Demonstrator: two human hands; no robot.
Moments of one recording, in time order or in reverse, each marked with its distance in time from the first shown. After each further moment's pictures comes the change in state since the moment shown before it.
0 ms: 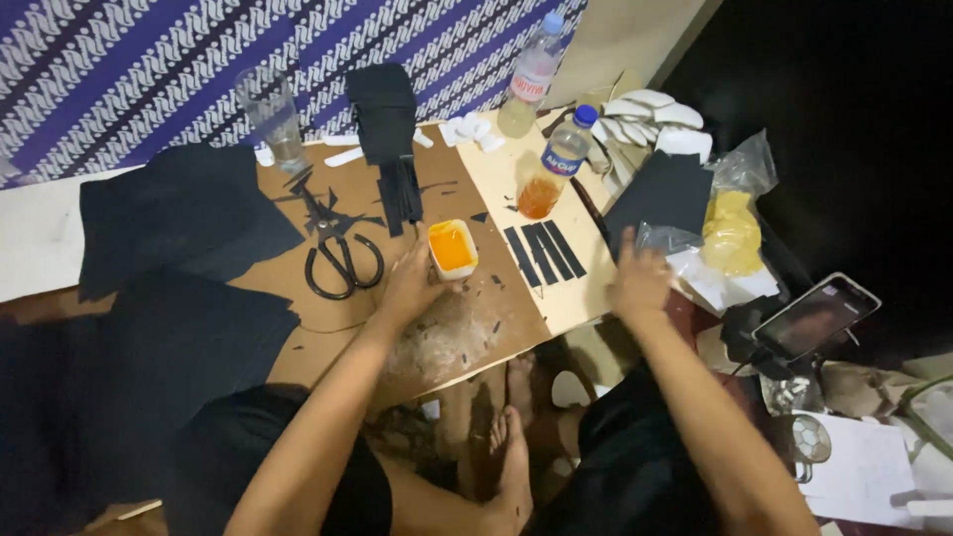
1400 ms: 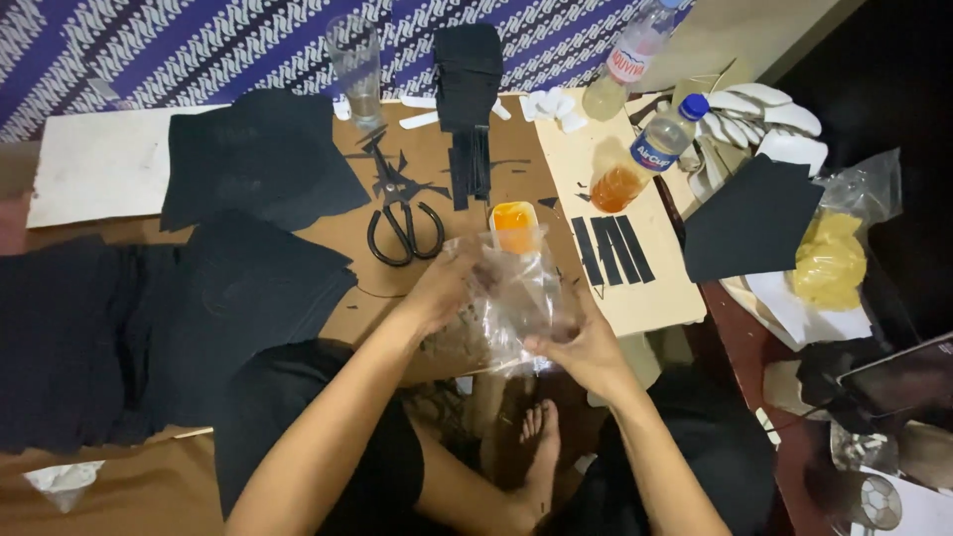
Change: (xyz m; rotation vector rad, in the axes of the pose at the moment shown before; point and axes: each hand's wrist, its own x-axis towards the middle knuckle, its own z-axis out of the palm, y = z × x) left_hand -0.040 0.043 -0.038 -1.187 0.082 -0.570; right_hand -0.129 -0.118 -0.131 1.378 -0.542 -0.102
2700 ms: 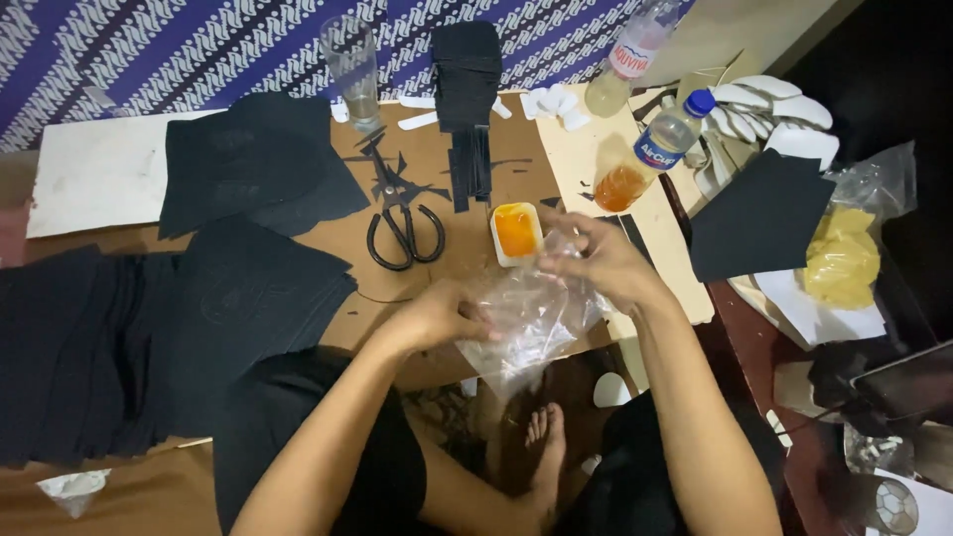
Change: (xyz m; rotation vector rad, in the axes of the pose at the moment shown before) left_hand -0.034 0.019 -0.015 1.144 -0.251 -0.065; right_hand 0.100 -0.035 -0.042 0.220 -0.223 -0.191
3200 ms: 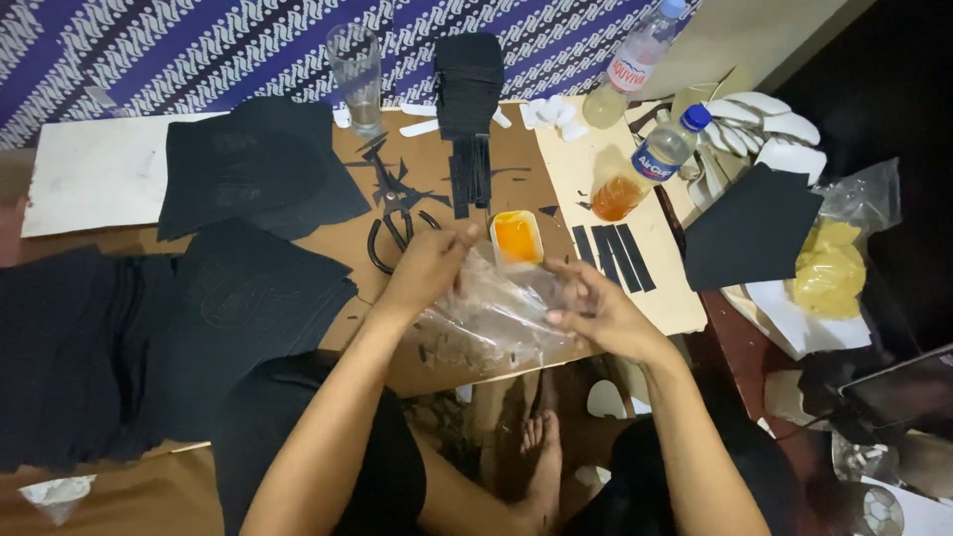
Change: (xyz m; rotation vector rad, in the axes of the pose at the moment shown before) left_hand 0.025 0.009 -0.036 -0.087 0.392 0.139; right_hand -0.060 -0.011 0.019 -0.109 -0.038 0.022
